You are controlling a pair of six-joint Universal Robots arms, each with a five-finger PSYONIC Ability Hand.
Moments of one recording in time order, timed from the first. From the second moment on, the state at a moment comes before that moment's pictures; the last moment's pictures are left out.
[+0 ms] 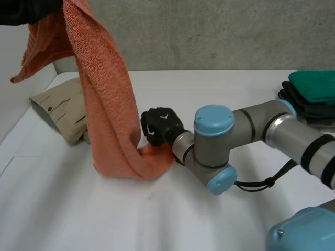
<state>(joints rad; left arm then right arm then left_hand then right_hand) 4.54 -1.19 -1.57 3.31 -1.08 3.16 2.28 -0.57 0.82 -0.13 1.35 3.22 1.08 1.19 1.19 1.20 0.96 1.14 1.18 1.18 1.19 0.99</state>
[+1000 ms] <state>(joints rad) 4.70 -1.26 -1.58 3.23 -1.08 3.08 2.08 -0.93 1.00 0.00 1.46 3.09 1.08 1.19 1.19 1.20 0.96 1.09 1.17 1.18 1.19 1.00</state>
